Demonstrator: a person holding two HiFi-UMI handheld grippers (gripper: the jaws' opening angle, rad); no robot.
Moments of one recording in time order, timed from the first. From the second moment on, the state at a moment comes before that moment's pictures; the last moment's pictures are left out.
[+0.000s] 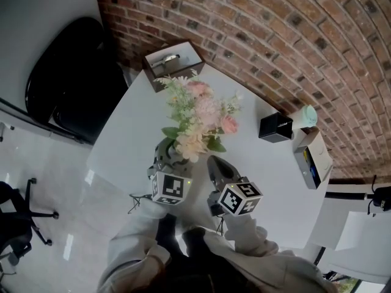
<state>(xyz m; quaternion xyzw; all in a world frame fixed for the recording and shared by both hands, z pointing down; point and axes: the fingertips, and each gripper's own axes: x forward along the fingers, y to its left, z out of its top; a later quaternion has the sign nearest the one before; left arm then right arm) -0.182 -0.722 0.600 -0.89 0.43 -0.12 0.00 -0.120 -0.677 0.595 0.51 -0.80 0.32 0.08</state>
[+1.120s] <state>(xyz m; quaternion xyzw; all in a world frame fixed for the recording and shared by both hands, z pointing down) -0.155 -0.591 0.500 -0.88 0.47 -0.09 -0.03 -0.067 -0.561 0.508 0.48 -0.83 0.29 0.01</state>
